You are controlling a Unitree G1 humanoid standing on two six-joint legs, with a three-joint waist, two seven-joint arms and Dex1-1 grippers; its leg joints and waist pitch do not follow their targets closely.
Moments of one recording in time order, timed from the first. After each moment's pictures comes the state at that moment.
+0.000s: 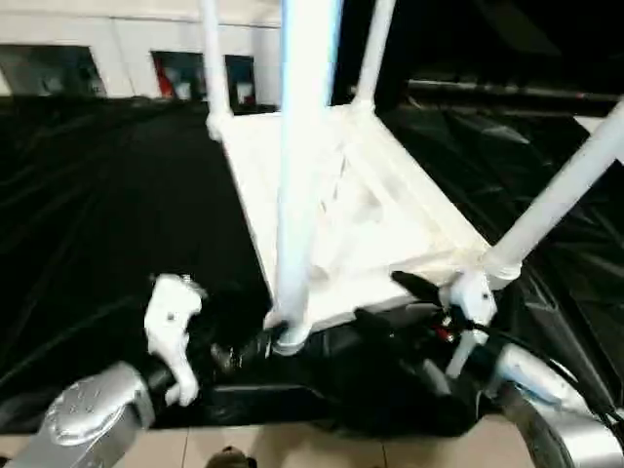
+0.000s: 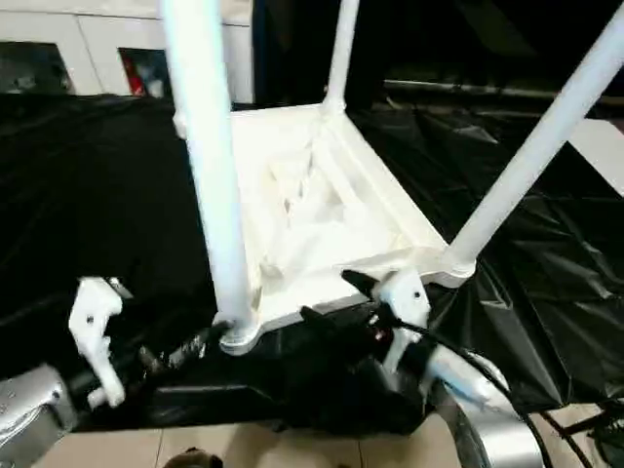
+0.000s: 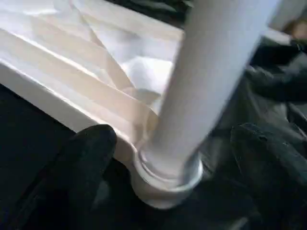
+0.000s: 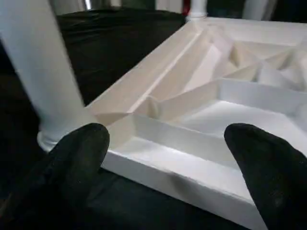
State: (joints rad) left arm 0.24 0.46 0.01 -0.61 -0.47 0.58 -0.54; right arm 0.09 -0.31 0.05 -0.29 0.29 0.31 0.67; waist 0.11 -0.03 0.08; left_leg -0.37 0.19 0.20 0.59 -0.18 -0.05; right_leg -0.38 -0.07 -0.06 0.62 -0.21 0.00
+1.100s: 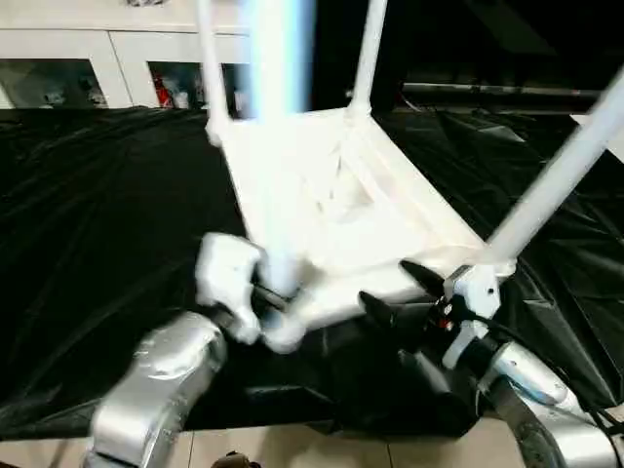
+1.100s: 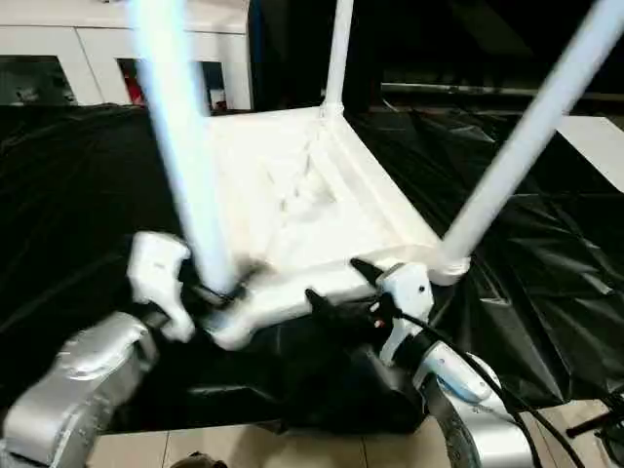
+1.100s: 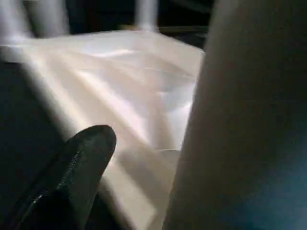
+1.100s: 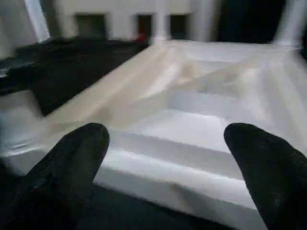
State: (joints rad) left arm -0.02 0.23 -0.04 -0.37 -0.23 0.48 -0.20; right arm 0.08 -0.21 0.01 -0.26 0.27 0.24 0.51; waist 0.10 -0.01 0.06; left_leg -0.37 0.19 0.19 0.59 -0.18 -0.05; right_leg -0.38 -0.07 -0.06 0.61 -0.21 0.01
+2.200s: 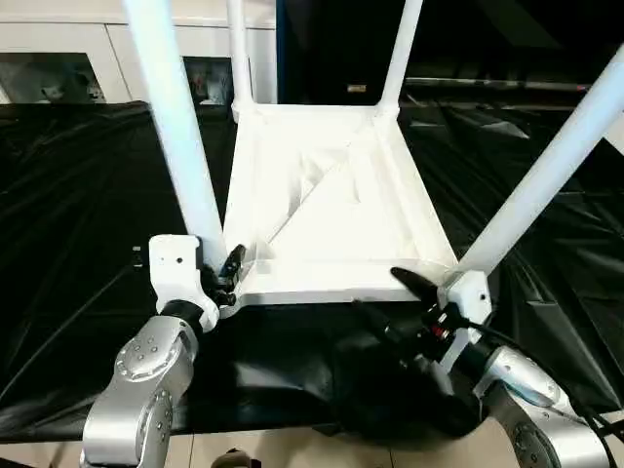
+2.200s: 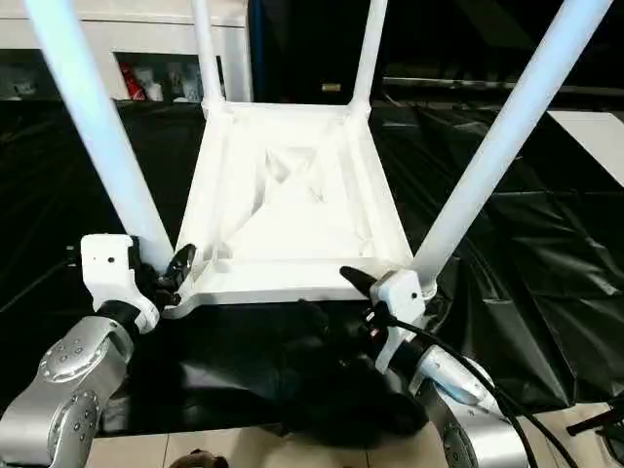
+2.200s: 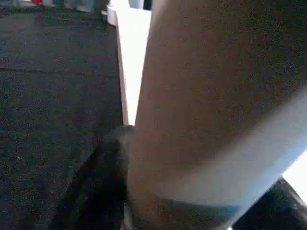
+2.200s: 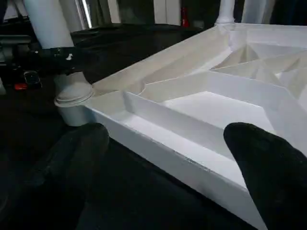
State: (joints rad) left arm -0.03 0.11 0.04 -0.31 -0.22 0.52 -0.08; right arm 0.08 -0.28 0.09 -0.23 0.32 0.24 0.64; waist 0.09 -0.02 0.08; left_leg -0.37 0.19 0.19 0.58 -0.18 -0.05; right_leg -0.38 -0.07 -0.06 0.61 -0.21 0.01
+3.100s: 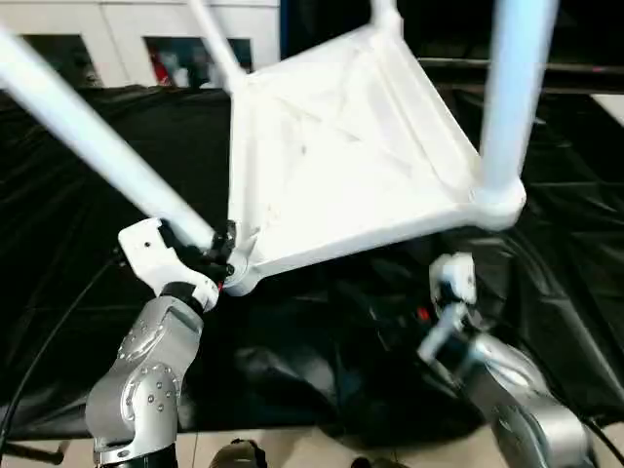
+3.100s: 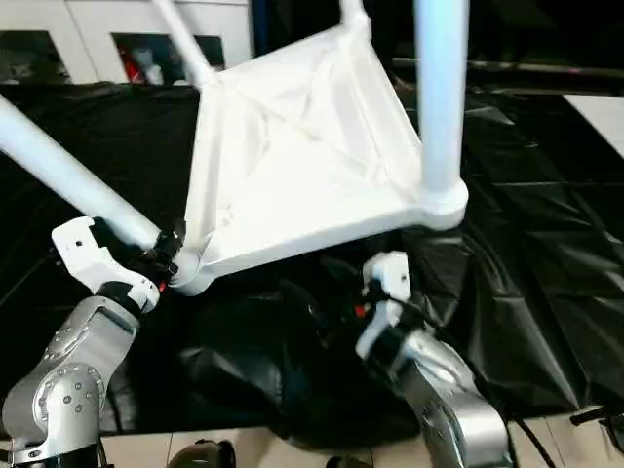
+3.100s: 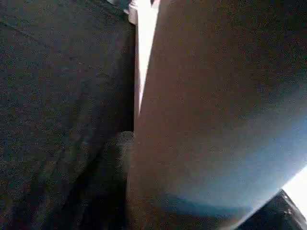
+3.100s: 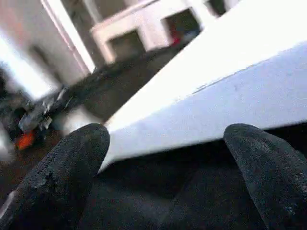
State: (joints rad) left arm -0.13 -0.07 0.23 -0.31 -0.48 0.61 0.01; right arm -0.04 -0.11 0.03 -0.15 0.48 0.34 0.54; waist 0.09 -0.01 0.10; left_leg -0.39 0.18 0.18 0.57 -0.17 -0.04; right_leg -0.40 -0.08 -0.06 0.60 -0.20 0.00
